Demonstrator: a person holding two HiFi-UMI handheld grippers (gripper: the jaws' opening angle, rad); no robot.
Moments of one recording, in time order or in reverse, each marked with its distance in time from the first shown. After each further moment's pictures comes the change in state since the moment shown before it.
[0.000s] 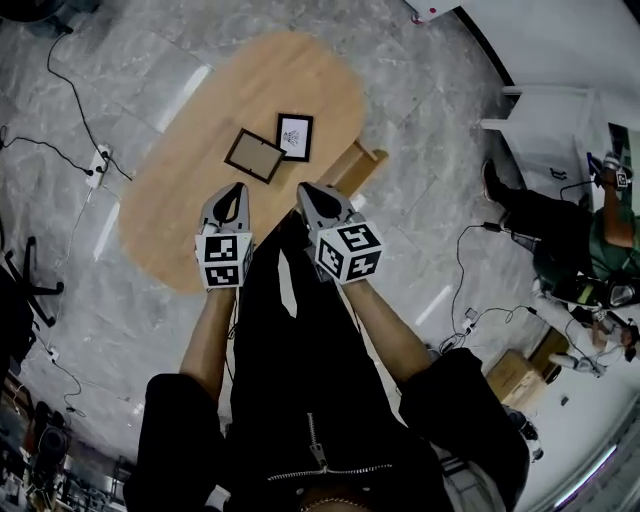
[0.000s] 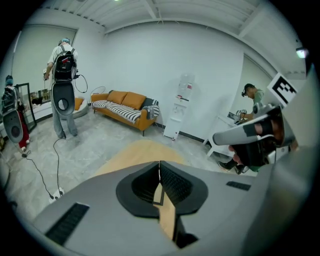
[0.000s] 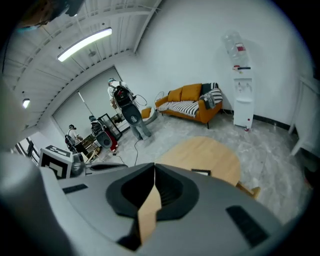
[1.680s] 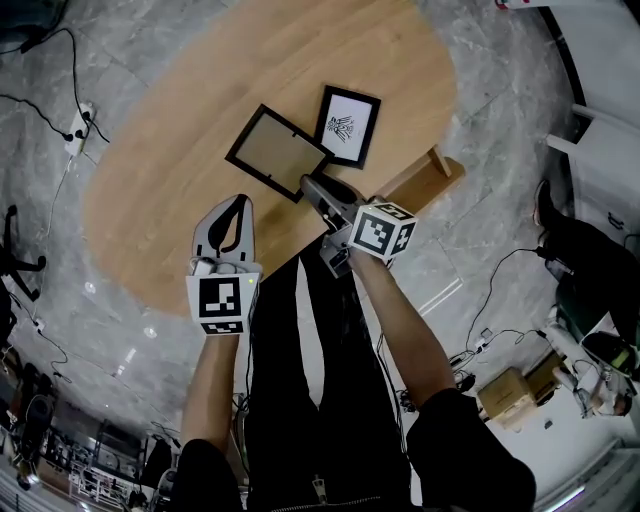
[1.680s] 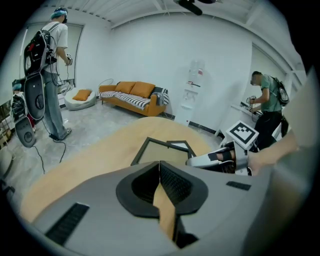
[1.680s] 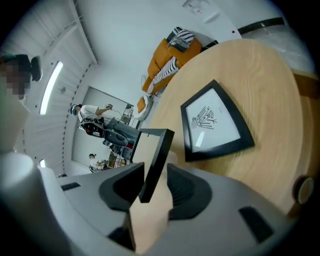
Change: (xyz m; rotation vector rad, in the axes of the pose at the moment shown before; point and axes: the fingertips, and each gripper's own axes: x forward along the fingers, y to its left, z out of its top) left arm 0.102 0.057 -0.139 -0.020 0.032 0.090; right arm 0.209 -0.102 -0.189 0.511 0.139 0.320
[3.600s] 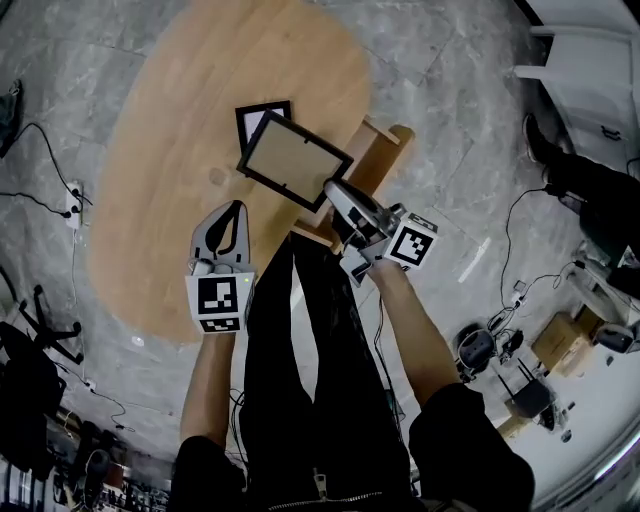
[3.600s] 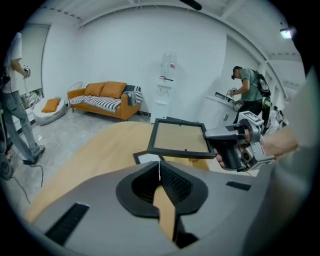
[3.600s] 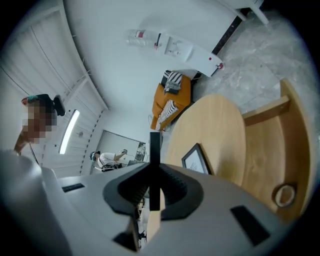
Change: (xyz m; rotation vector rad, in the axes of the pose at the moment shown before) left arm 0.036 -0.093 0.045 0.211 0.041 -0.210; right arm -0.159 0.001 0.078 0.154 -0.410 0.187
